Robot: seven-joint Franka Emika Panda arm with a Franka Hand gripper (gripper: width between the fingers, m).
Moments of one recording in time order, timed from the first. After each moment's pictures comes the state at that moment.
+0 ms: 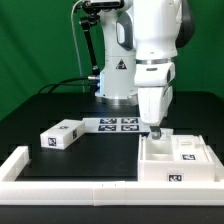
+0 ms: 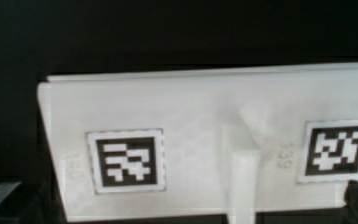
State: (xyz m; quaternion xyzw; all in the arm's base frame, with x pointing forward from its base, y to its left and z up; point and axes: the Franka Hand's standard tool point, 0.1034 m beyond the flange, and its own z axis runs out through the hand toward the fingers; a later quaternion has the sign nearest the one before) arm 0.426 0.073 0.024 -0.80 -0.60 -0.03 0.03
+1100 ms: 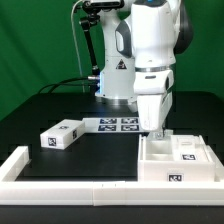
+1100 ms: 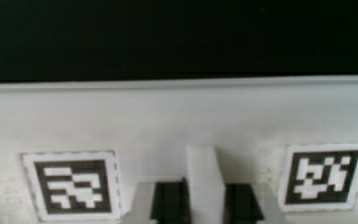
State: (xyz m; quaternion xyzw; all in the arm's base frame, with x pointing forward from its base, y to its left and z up) arm 0.423 0.074 0.011 -0.80 -0.59 -0.03 0.03
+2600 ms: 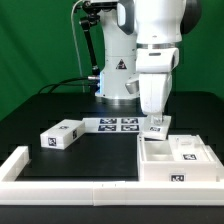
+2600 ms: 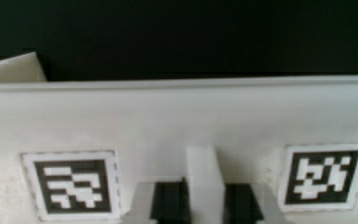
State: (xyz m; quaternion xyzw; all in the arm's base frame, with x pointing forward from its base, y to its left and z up) arm 0.466 0.063 0.062 -0.79 -0.61 0.00 0.01
